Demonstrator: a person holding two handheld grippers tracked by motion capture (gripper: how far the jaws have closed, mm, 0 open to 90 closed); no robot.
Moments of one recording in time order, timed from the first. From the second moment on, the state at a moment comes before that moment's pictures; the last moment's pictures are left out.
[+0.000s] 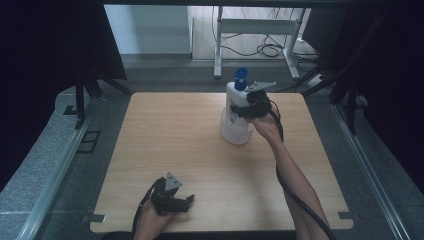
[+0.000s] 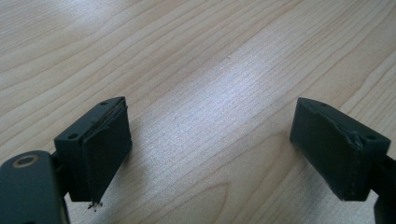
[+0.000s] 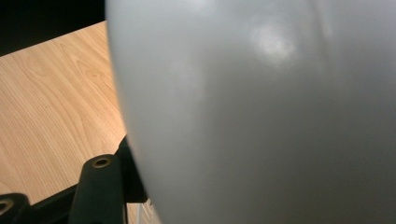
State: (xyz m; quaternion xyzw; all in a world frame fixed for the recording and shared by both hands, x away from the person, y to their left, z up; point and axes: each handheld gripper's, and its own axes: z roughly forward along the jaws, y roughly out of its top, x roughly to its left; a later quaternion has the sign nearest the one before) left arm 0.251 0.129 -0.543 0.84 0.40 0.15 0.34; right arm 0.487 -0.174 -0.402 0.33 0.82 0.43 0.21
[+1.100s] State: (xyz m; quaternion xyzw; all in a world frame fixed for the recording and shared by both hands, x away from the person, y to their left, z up) left arm 0.251 0.129 -0.543 0.84 0.40 0.15 0.34; right arm 0.491 -0.172 -0.439 0.33 0.82 0.42 0.19
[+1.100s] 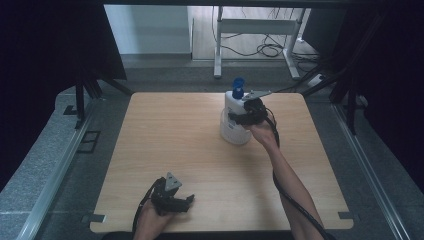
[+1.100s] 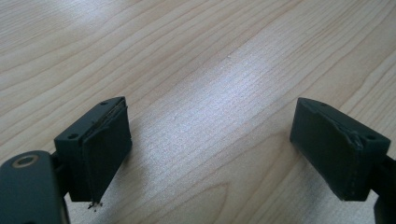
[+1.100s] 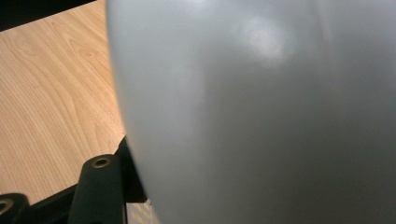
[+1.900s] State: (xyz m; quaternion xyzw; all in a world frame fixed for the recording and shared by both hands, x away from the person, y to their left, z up) left arm 0.251 0.129 -0.543 0.84 0.40 0.15 0.34; right arm 0.490 -0.184 -0.436 0.34 0.80 0.45 0.18
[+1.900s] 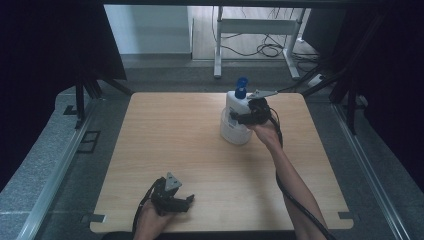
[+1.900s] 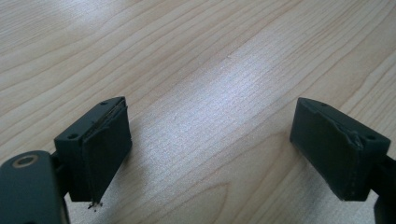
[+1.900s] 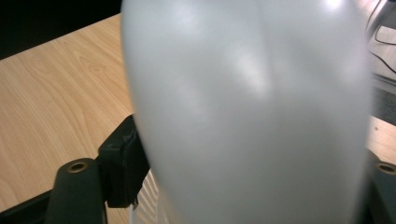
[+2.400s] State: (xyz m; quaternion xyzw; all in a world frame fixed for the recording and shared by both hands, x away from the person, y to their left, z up) left arm 0.251 0.129 -0.543 0.84 0.40 0.15 0.34; right arm 0.483 -0.189 -0.425 0.33 0.80 0.47 0.19
